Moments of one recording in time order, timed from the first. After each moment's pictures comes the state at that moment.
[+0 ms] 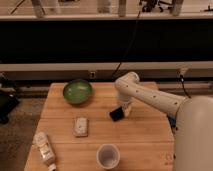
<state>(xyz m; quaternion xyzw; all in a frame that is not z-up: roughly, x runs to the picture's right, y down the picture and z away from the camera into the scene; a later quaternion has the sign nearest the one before) 0.117 0.144 0.903 -0.32 -0.11 -0.26 0.90</state>
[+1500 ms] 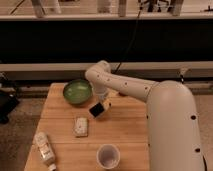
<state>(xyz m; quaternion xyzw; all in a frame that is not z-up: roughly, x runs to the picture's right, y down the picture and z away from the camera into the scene) -0.025 0.109 0.866 -0.35 -0.12 -0.35 0.86</state>
